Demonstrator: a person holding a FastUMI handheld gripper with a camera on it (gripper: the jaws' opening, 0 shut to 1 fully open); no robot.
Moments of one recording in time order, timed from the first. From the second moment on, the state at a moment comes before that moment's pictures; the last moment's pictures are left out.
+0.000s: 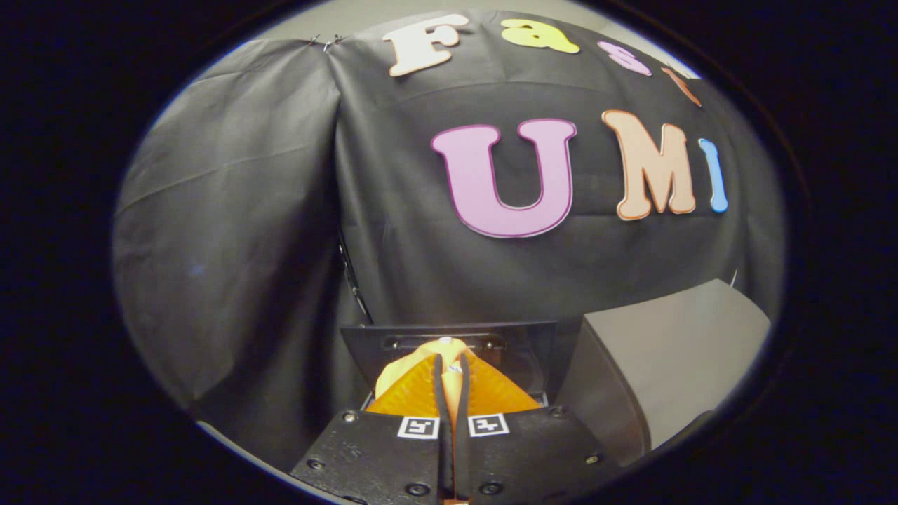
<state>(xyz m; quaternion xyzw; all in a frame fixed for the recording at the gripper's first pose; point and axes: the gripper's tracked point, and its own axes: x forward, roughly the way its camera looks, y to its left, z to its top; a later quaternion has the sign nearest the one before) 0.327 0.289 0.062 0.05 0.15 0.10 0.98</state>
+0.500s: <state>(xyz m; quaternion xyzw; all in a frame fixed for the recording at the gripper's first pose) 0.345 0.307 -0.067 0.04 0.22 0.09 0.97</state>
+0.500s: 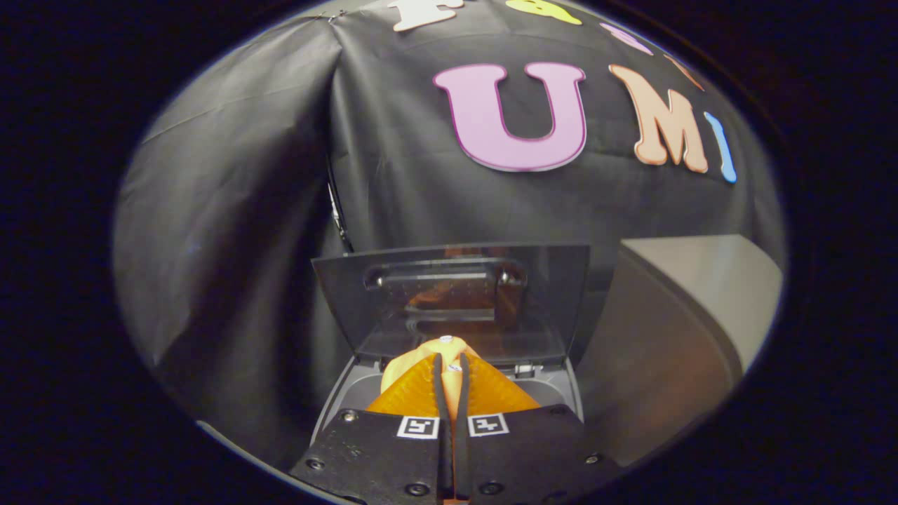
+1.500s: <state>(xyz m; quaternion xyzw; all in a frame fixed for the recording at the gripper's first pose) 0.359 0.322 -0.260 0.00 0.35 0.07 0.94</state>
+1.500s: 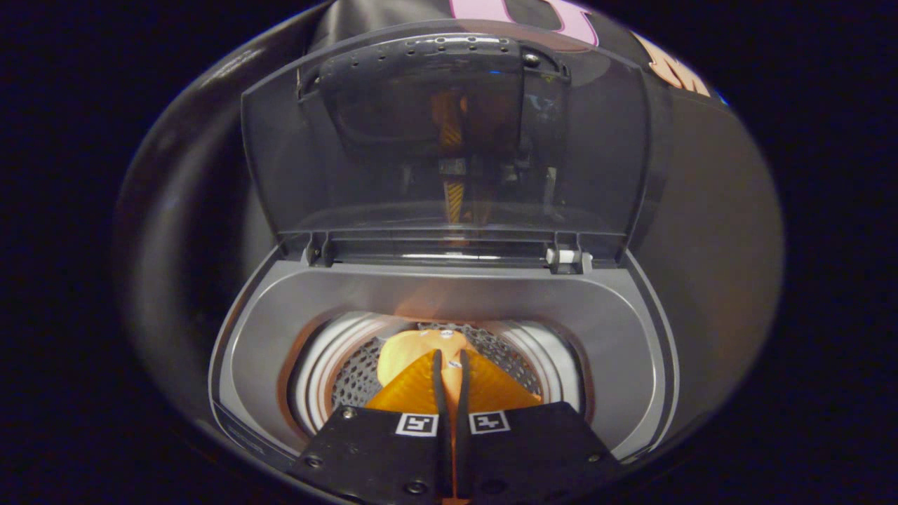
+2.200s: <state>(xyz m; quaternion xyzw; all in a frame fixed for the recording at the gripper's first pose) 0.354 0.322 -0.209 -0.02 0.33 0.08 0.94</state>
